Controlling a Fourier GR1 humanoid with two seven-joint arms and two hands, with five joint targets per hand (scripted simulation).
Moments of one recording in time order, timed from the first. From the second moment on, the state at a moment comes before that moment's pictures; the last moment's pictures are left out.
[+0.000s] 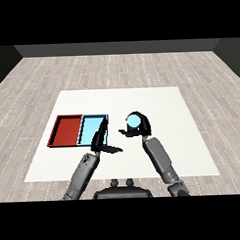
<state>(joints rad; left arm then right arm) -0.21 0.00 -0.33 -1.39 0.11 0.18 -0.33 -0.44 0.00 0.20 -1.30 -0.09 -0.22 -0.22</state>
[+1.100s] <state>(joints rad) -0.43 0.00 -0.52 -1.09 0.36 0.36 -0.41 -0.51 0.00 0.32 -1.24 -0.19 -0.28 -0.25</state>
